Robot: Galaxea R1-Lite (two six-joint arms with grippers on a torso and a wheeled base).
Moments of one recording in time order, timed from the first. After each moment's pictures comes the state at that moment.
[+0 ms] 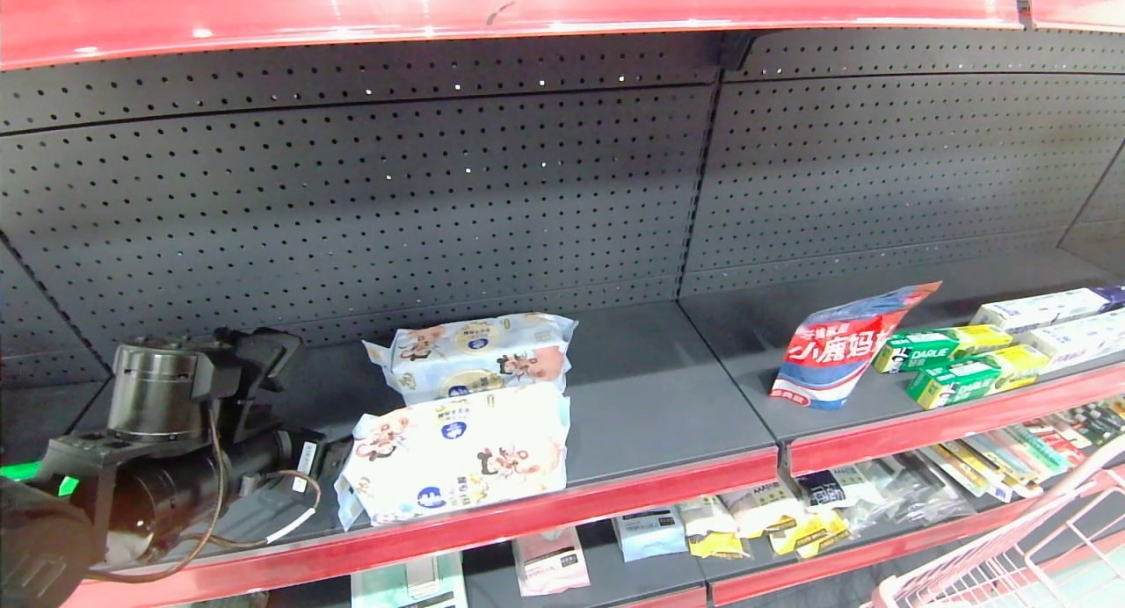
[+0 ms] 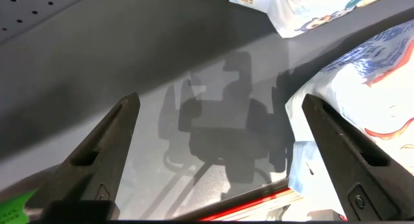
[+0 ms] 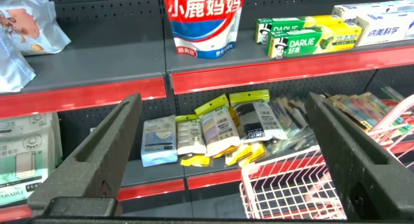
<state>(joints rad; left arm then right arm) -0.23 1.63 -0.41 -0.58 0.18 0.13 0.00 0.00 0.00 0.00 0.00 -0.01</state>
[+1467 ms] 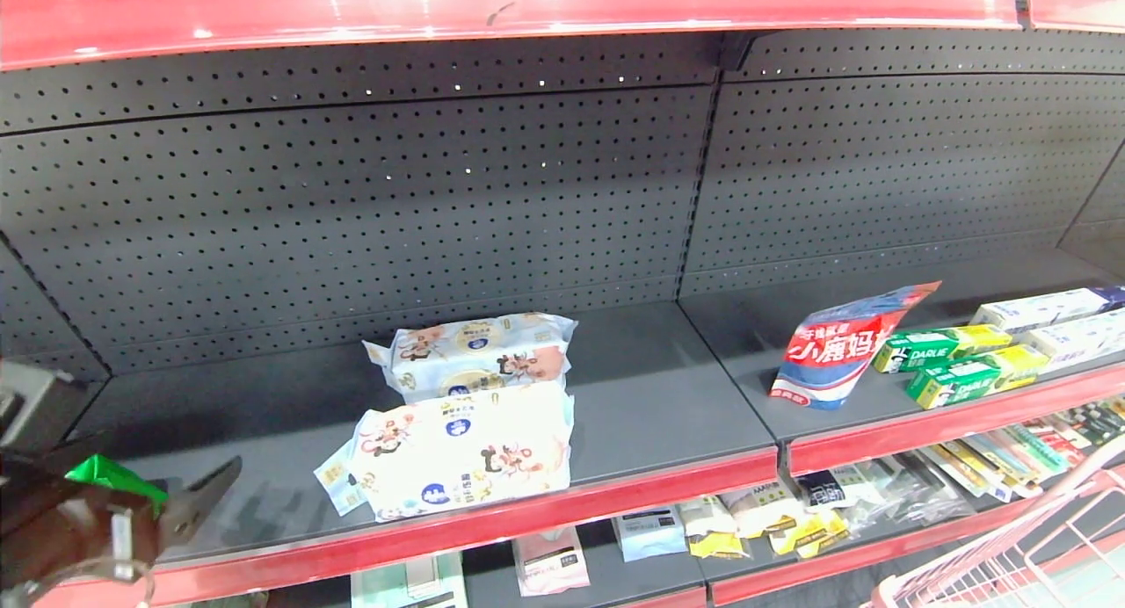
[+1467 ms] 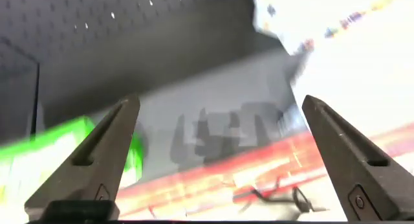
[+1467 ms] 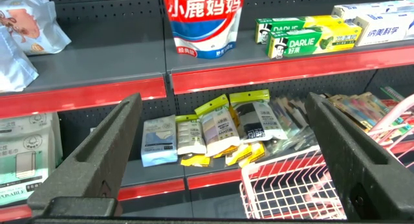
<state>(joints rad) -0.13 0.99 -0.27 -0.31 0.12 0.14 0.00 0.00 0.00 0.00 0.00 -0.01</state>
